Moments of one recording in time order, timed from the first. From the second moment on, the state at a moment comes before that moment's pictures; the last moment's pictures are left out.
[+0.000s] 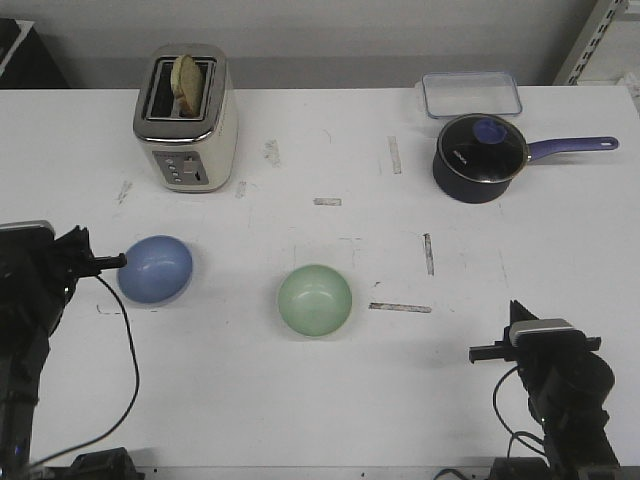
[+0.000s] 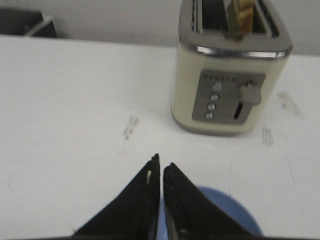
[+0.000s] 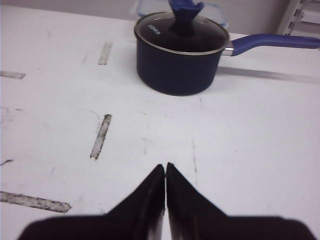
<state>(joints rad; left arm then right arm) 0.19 0.94 1.03 -0.41 0.08 0.00 0.00 0.43 0.53 -0.45 -0.02 -0.09</state>
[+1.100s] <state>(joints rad) 0.24 1.47 1.03 -0.52 0.15 -0.02 0.02 0.43 0.53 -0.45 -0.03 -0.09</state>
